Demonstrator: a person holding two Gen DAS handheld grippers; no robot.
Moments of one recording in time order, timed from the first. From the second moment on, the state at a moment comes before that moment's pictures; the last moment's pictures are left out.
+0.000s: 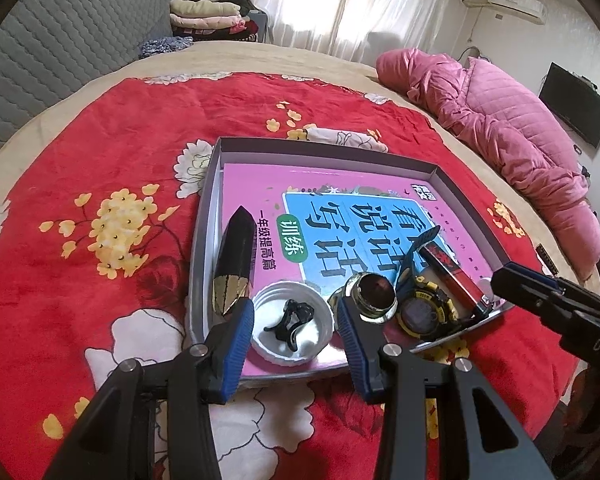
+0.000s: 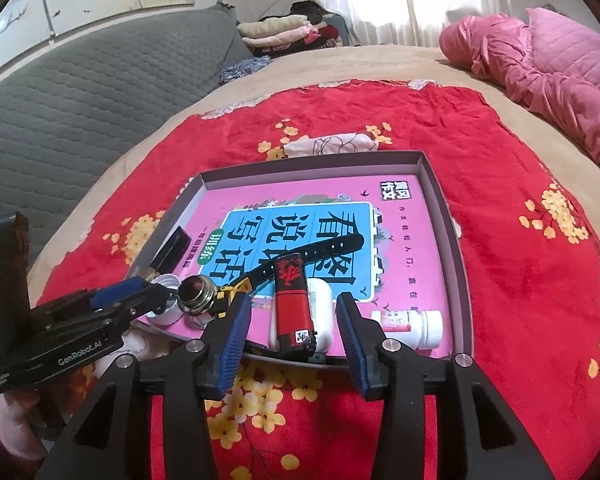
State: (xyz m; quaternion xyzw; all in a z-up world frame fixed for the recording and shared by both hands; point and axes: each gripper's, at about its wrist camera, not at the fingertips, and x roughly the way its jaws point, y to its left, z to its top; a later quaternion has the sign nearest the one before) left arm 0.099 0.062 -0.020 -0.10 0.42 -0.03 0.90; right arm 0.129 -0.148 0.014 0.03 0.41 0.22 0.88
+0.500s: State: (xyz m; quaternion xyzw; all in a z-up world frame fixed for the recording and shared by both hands) left arm 0.076 0.053 0.001 -0.08 0.41 -0.02 0.91; right arm 0.111 -0.167 0.037 0.03 0.38 0.20 0.90
